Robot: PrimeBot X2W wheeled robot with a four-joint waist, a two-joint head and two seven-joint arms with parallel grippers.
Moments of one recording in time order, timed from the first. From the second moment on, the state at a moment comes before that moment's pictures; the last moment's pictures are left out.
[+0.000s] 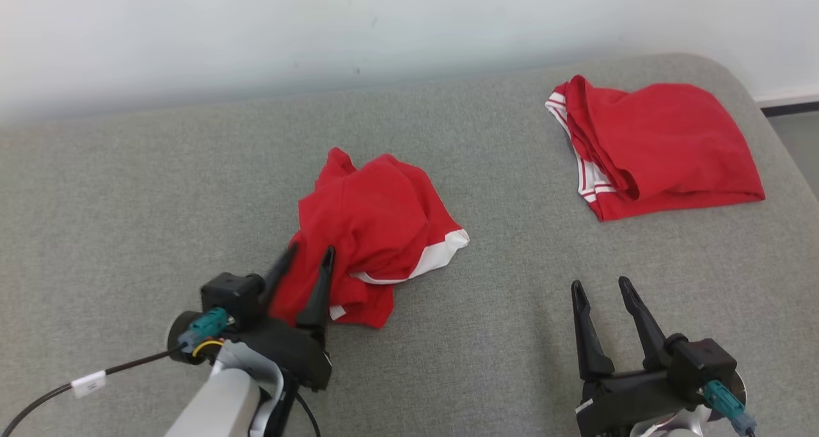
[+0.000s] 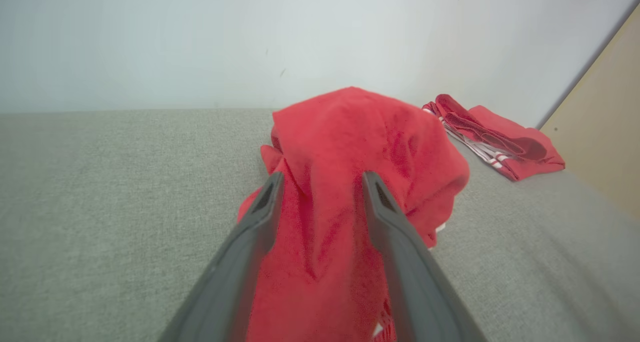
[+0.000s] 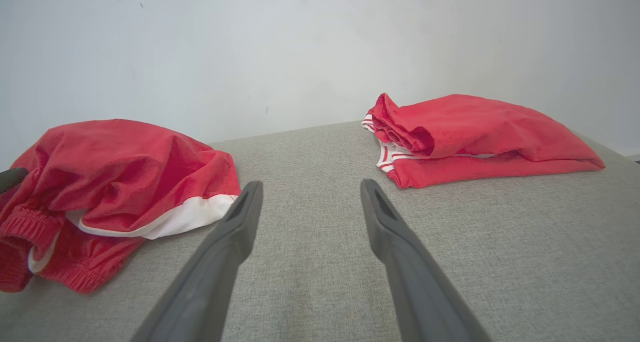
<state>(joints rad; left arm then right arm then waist) -0.49 0.18 -0.48 0.57 -0.56 -0.09 -0.24 -0.12 -0.05 0.05 0.25 0.17 0.13 -0.26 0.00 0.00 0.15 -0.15</state>
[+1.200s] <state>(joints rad) 0.08 0.14 0.00 0.14 -0.29 0.01 -0.26 -0.02 -0.05 0.01 0.24 0.14 0.13 -0.26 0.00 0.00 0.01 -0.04</state>
